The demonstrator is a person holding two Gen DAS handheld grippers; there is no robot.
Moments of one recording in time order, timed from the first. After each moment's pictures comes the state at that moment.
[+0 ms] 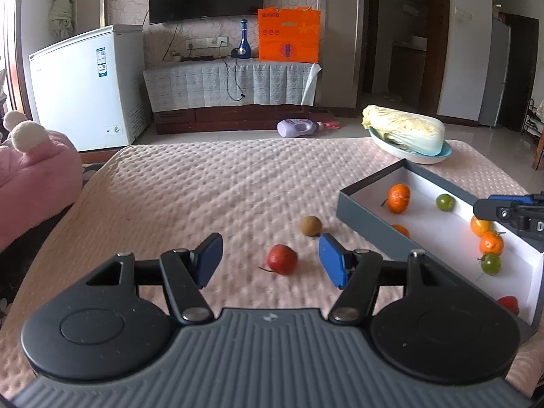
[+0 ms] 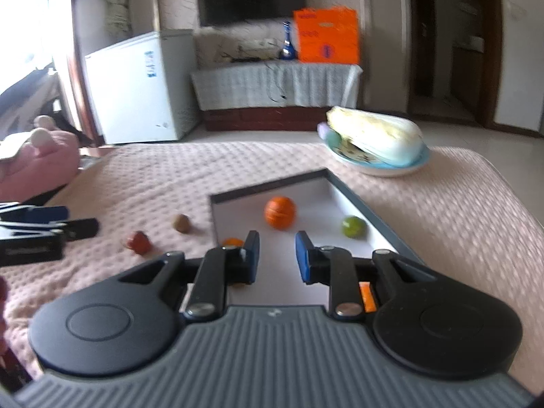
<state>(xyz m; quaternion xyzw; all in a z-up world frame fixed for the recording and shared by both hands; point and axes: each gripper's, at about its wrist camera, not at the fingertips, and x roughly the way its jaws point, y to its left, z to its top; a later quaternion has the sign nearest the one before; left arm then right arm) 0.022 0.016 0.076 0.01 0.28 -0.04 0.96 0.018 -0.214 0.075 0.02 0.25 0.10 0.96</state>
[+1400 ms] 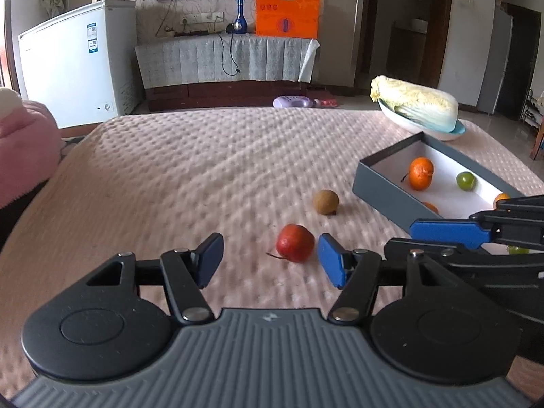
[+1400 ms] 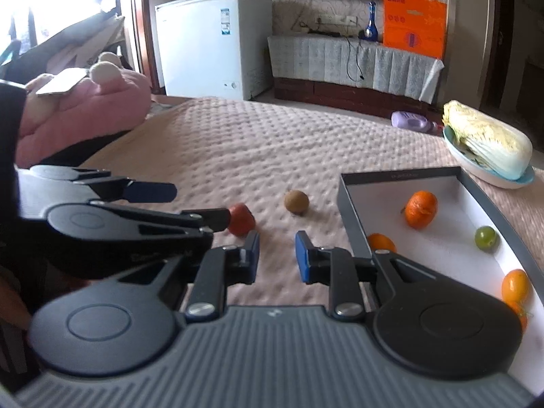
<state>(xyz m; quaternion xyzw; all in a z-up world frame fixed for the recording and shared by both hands) 0.066 0.024 0.033 0.00 0.32 -0.05 0.95 0.048 -0.115 0.045 -0.05 0.30 0.20 0.93</state>
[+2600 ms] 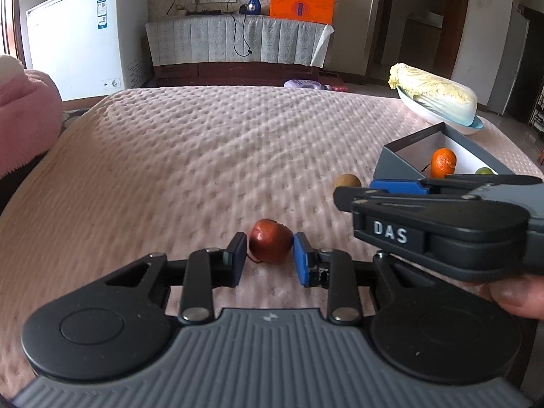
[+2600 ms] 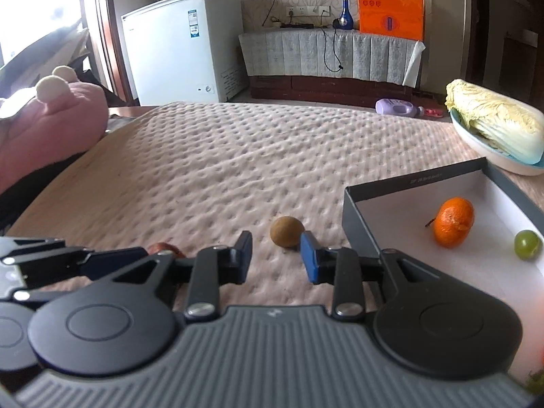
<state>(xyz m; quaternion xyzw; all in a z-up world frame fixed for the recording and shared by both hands) 0.080 0.036 0.018 -0.02 0.35 -0.04 0.94 0.119 -0.087 0.016 -0.01 0.30 0.16 0.94</state>
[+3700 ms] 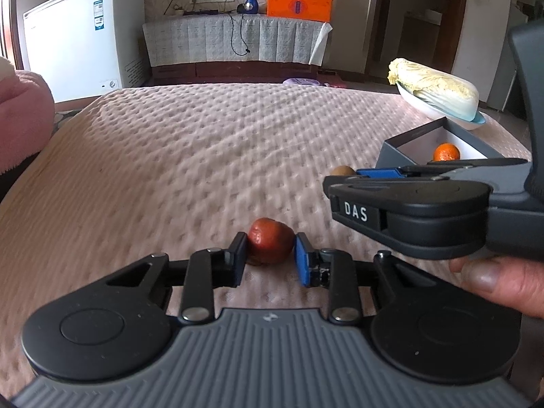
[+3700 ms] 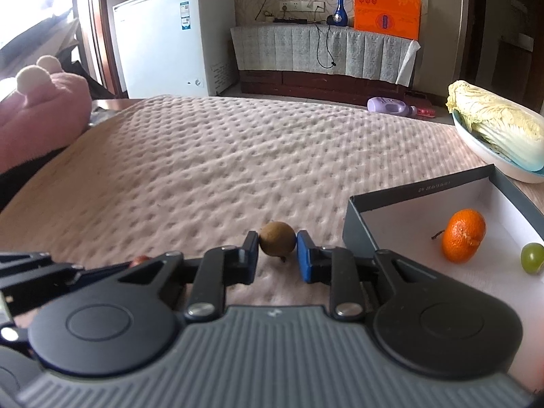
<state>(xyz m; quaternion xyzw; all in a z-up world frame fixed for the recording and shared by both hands) 0.088 0.030 0.010 -0.01 0.35 -0.04 0.94 0.135 -0.077 0.012 -0.02 0.31 0.15 0.94</state>
